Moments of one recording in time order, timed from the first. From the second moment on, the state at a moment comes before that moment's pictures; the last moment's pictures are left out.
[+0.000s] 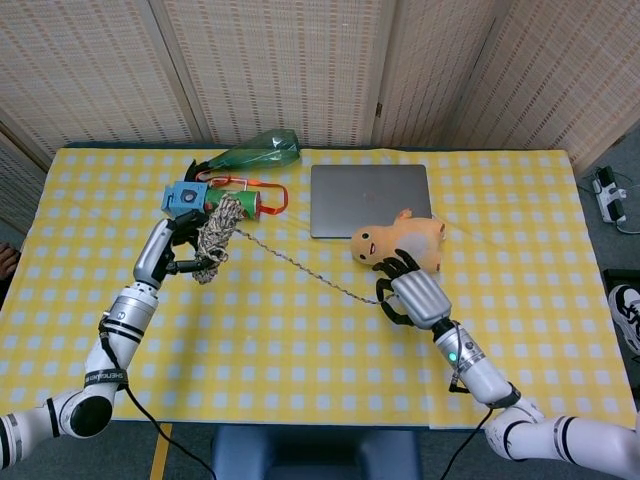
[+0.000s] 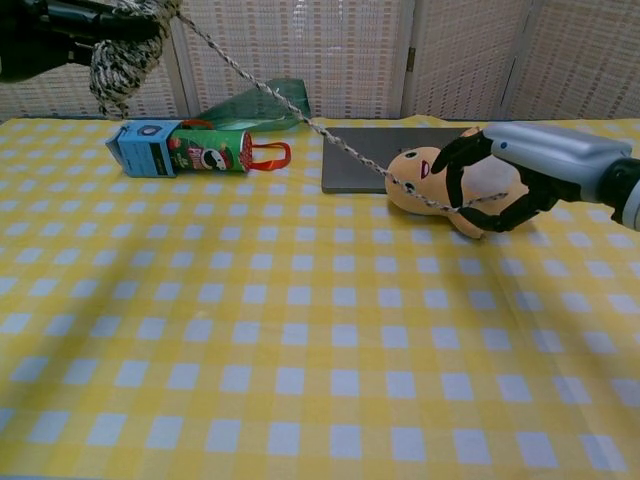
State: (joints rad) left arm -0.63 -1.26 -0.45 -1.78 0.98 0.95 -0.50; right arm 0.65 -1.45 0.08 -1.52 -1.32 1.04 -0.13
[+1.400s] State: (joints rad) left arm -0.73 -1.51 -0.30 -1.73 1.04 1.25 0.17; right arm 0.84 -1.41 0.35 -1.94 -1.36 1.07 -0.41
